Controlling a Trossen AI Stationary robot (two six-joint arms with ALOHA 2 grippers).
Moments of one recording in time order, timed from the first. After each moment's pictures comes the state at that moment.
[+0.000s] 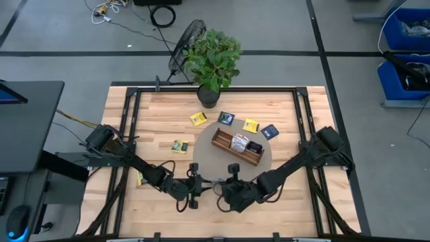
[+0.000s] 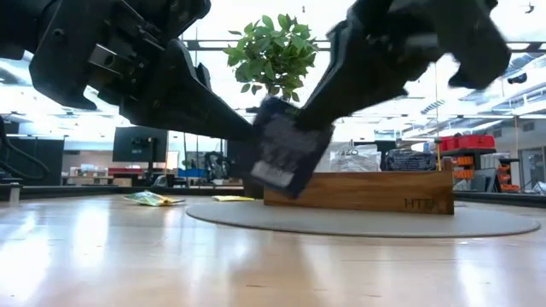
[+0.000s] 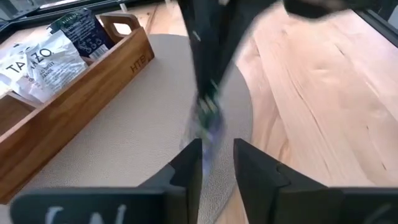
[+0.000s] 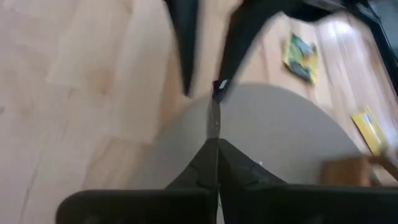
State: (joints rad) left arm -0.56 1.82 0.78 0.53 -0.59 -0.14; right arm 0.56 1.92 1.23 -0.24 0.62 0.10
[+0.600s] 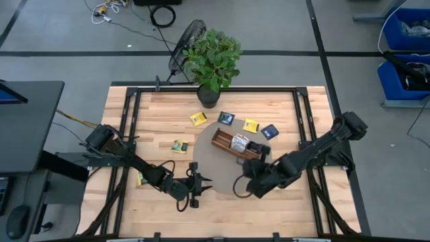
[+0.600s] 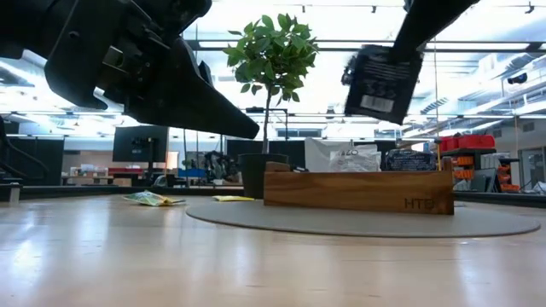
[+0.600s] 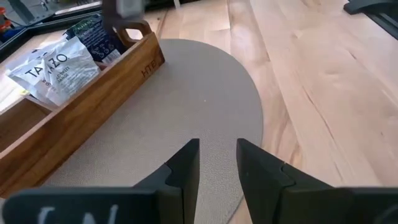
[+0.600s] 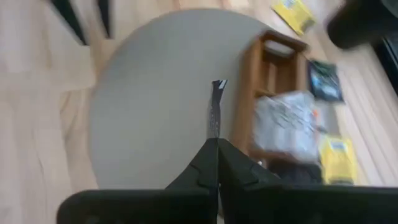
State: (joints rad) left arm -0.56 1.82 0.78 0.54 -0.63 -0.13; right arm 0.54 1.60 1.29 -0.94 0.58 0.66
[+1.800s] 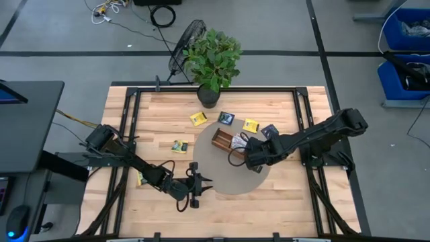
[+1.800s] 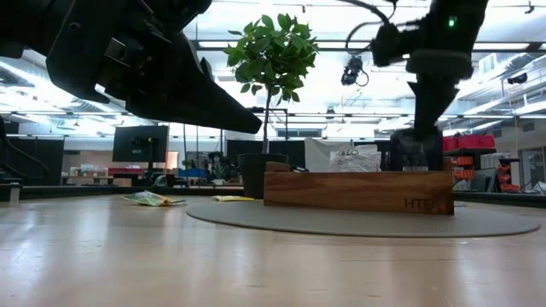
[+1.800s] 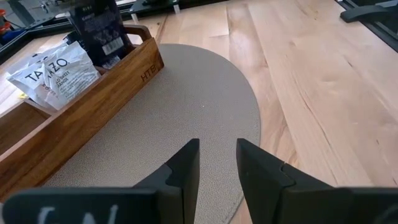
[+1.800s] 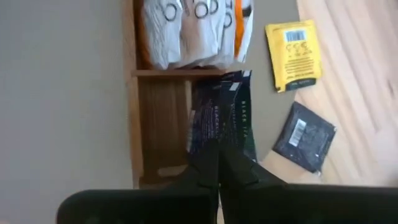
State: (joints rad) left arm -0.56 1.82 0.78 0.56 -0.63 -0.13; right arm 0.29 1.55 1.10 -1.06 0.39 0.77
